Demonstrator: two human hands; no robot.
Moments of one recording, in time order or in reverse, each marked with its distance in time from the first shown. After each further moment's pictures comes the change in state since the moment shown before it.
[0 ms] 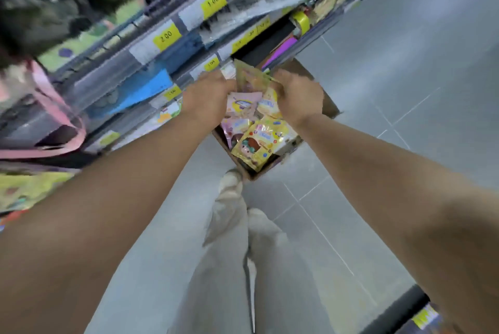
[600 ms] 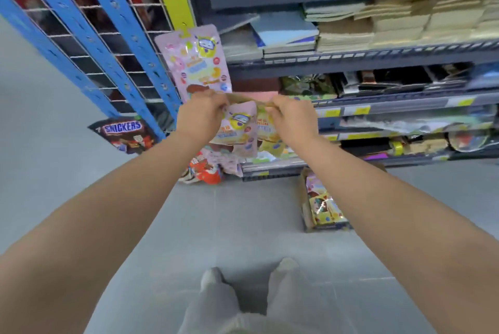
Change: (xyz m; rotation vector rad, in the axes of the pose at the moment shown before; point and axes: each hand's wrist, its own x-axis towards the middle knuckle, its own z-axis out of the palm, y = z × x) left_hand -0.391 -0.115 -0.214 -0.032 0.566 -0.536; right_hand -0.204 -0.327 -0.145 0.163 0.155 -0.738
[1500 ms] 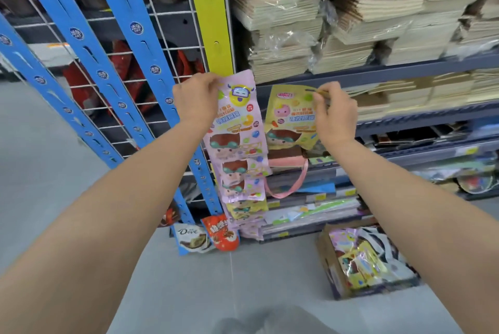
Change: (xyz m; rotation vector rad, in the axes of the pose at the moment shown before) left_hand 0.146 -0.083 -0.102 -0.174 0.427 -0.116; right_hand 0.115 -0.050 -0.050 0.140 0.568 0.157
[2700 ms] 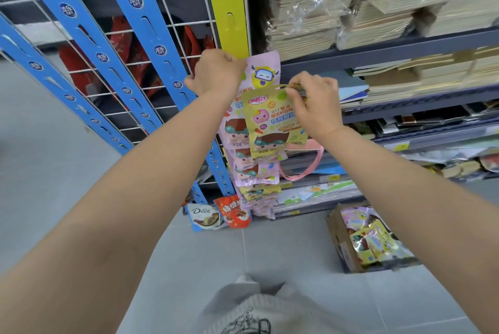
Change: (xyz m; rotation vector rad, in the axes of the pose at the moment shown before) left_hand 0.023 0.018 0.010 -0.182 -0.169 -0.420; right_hand -0.004 -0.033 0.049 -0.019 -0.185 -0.244
